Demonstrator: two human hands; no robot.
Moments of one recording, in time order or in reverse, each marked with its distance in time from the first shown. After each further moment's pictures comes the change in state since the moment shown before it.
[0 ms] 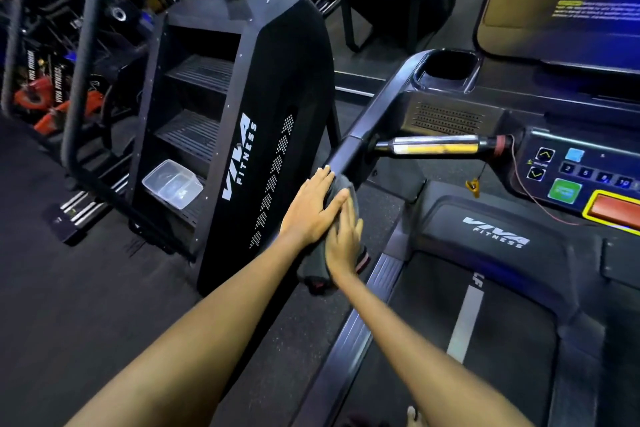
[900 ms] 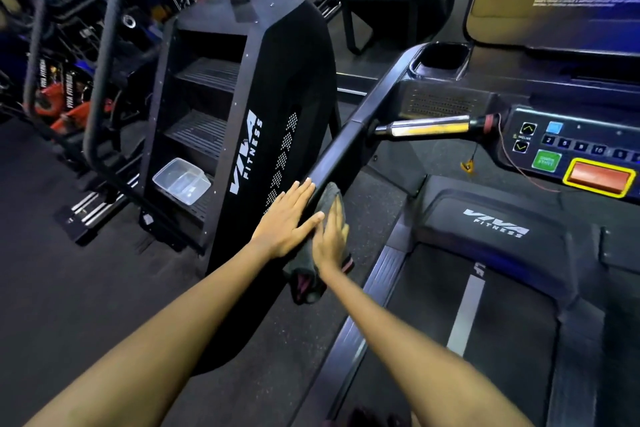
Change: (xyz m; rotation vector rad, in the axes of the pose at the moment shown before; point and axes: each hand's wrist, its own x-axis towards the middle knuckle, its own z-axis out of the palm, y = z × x) left_hand -0.079 -0.034 -0.028 0.310 -0.167 0.096; right_hand -0.054 -0.009 0.014 0.037 -0.069 0.132
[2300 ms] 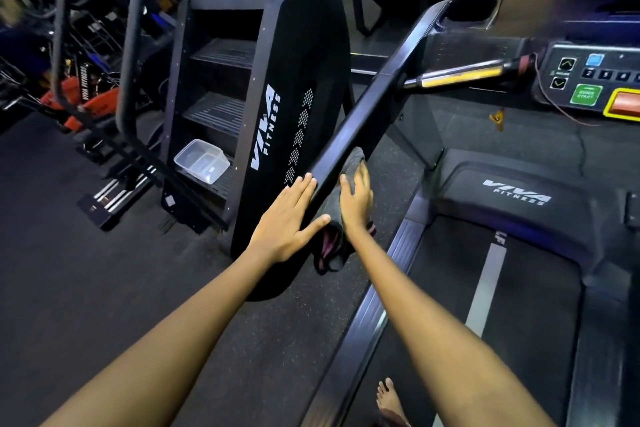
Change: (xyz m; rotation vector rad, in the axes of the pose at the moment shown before) left_hand -0.118 -0.022 0.002 0.069 0.047 0.041; right_hand -0.039 -0.005 0.017 0.092 0.113 0.024
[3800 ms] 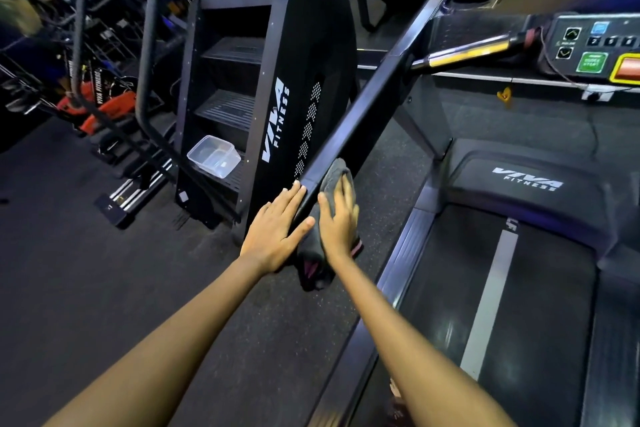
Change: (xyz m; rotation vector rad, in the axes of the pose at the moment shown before) left_hand -0.077 -0.012 0.001 -0.040 0.001 -0.103; right_hand -0.113 -0.003 0.017 -0.022 -0.019 -0.141
